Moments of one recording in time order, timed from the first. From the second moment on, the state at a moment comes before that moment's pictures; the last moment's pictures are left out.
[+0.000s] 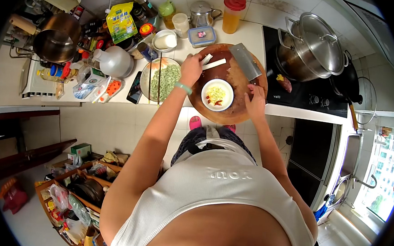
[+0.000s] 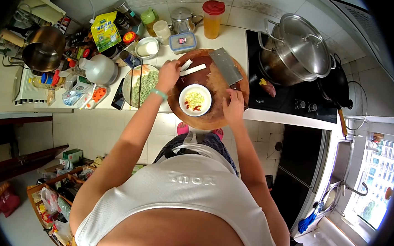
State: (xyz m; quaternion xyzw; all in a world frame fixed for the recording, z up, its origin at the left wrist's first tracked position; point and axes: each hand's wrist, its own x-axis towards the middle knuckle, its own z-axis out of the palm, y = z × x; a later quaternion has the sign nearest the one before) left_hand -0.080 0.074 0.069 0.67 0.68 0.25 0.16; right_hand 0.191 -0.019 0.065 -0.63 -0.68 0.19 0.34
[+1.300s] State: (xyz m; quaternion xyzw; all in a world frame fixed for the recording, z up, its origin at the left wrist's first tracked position) left_hand 0.125 -0.066 0.134 0.82 0.23 0.17 0.50; right_hand 0.380 -0.515 -0.090 -0.79 0.35 0.03 0.50
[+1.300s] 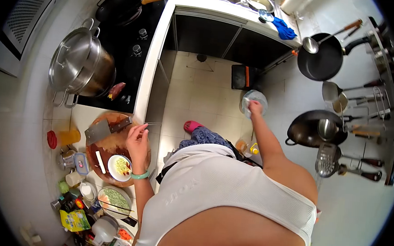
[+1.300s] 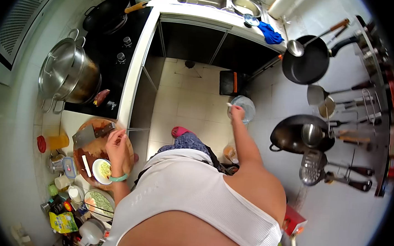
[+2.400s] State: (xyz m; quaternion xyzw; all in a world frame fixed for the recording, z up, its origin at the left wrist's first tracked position) left_hand -0.394 -0.250 0.153 0.36 0.76 0.54 -0.03; right_hand -0.052 -0.115 0.135 0.38 0.83 -0.41 0.04
